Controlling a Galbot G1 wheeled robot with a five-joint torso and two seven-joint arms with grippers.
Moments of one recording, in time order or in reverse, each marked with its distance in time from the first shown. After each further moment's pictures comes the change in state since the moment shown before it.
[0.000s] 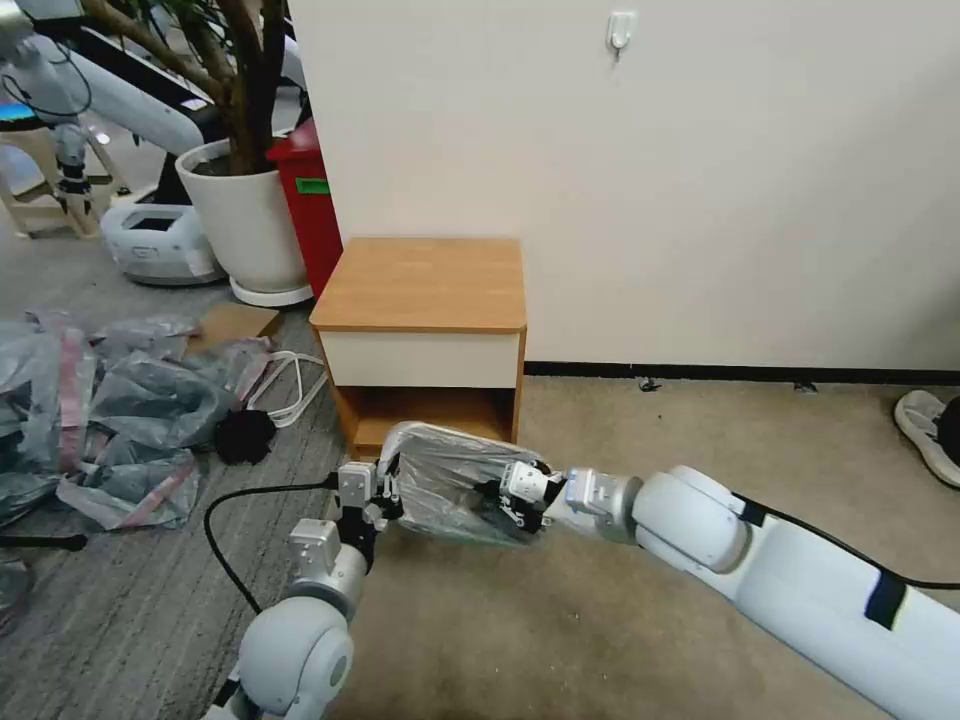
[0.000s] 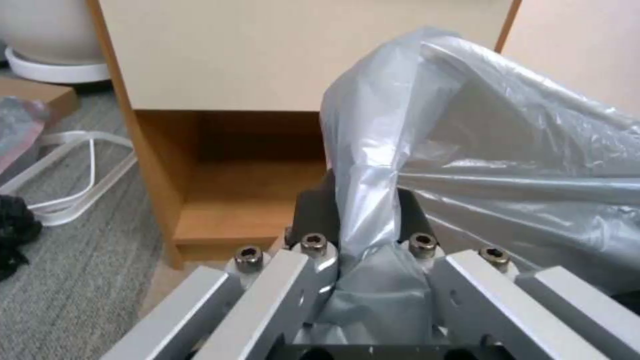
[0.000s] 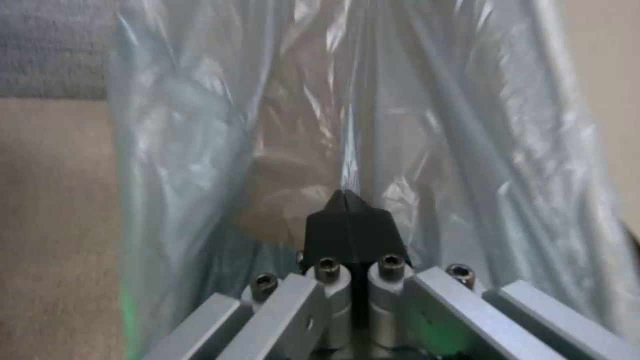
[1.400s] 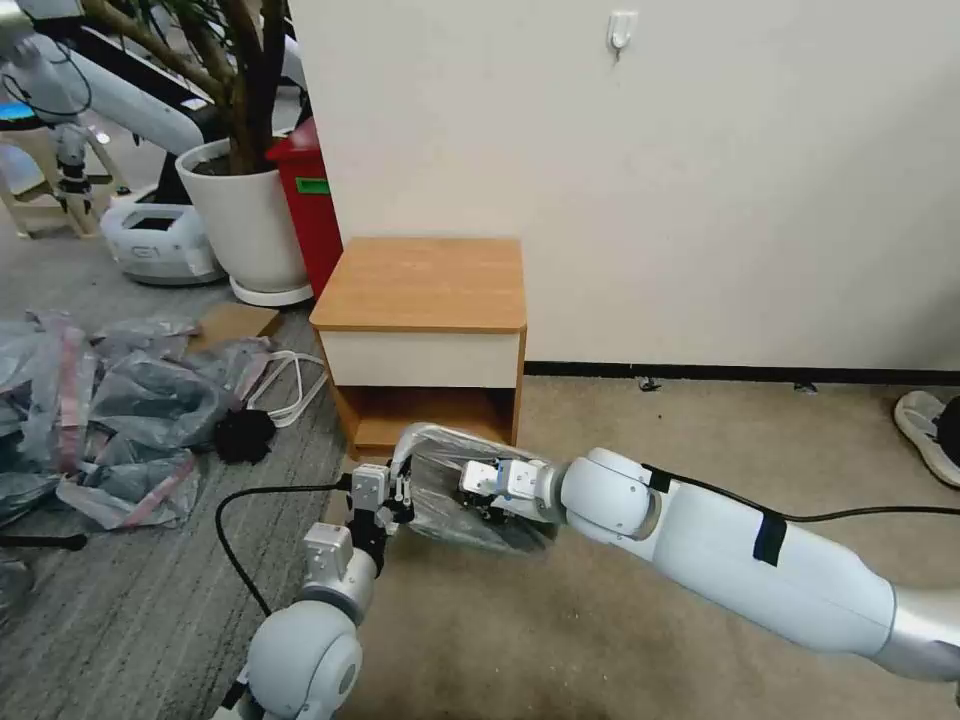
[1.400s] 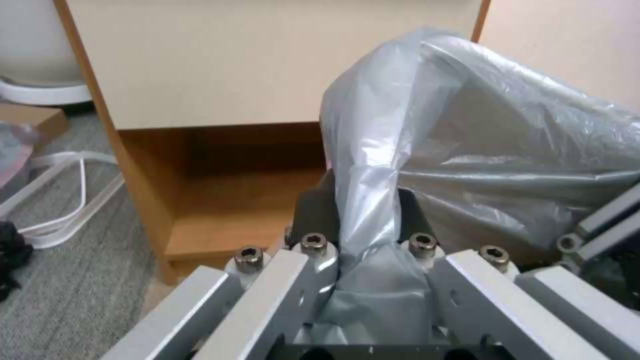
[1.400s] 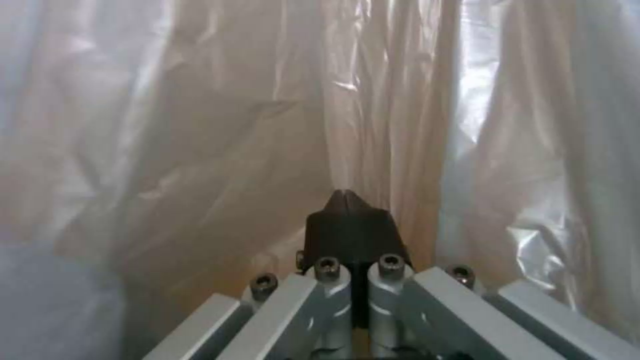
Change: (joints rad) left arm 0.001 0.020 0.029 -0.012 0.037 -0.015 0.006; right arm 0.241 0.139 -0.265 -0.143 -0.039 -0.169 0.066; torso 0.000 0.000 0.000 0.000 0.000
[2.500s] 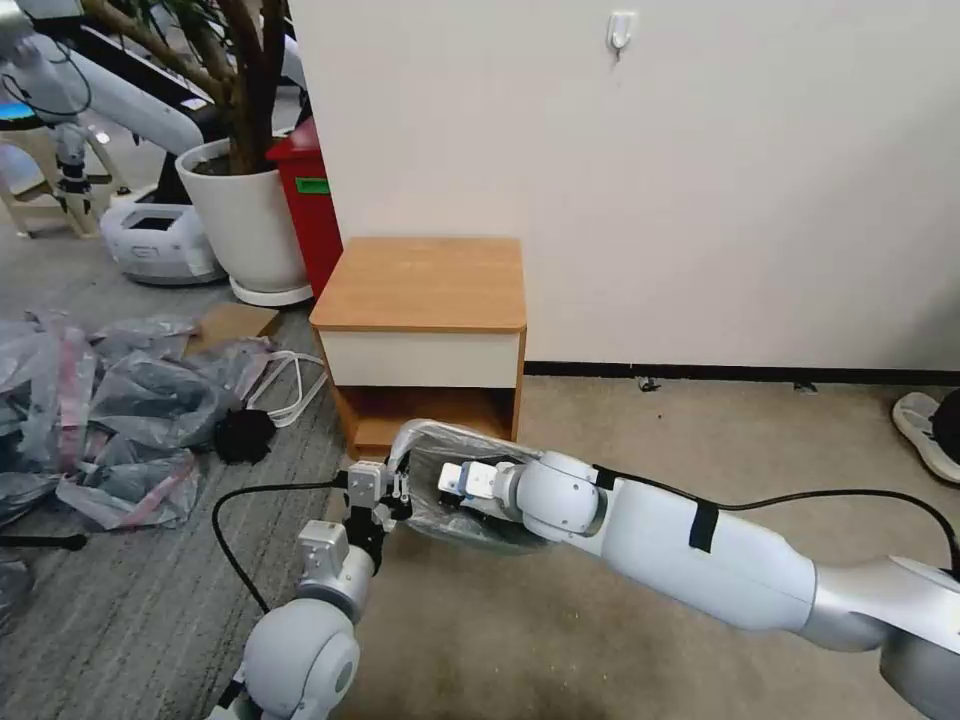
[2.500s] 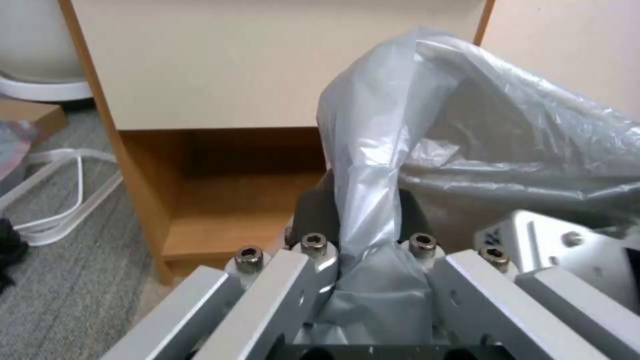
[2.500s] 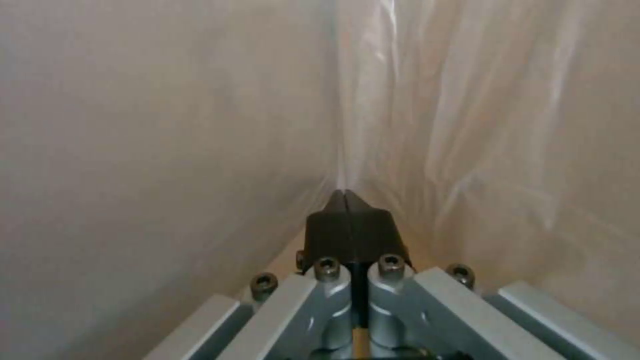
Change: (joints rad) left arm 0.000 0.000 -0.006 -0.011 -0.028 0.001 -0.006; right arm 0.038 0.146 -0.075 -0.159 -0.008 -0.083 0.072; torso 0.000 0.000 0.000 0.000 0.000
